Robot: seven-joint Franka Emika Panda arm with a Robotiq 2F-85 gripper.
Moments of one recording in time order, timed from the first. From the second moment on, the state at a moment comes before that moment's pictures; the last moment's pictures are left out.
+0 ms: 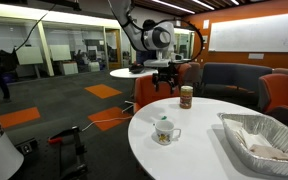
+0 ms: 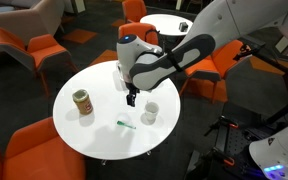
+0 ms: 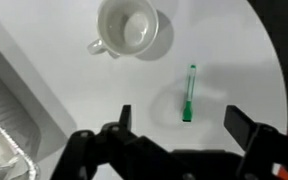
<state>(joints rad) 0.13 0.63 0.03 -1.71 -0.13 2.28 -0.06</state>
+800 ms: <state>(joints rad) 0.13 0.53 0.03 -1.85 -0.16 2.28 0.00</state>
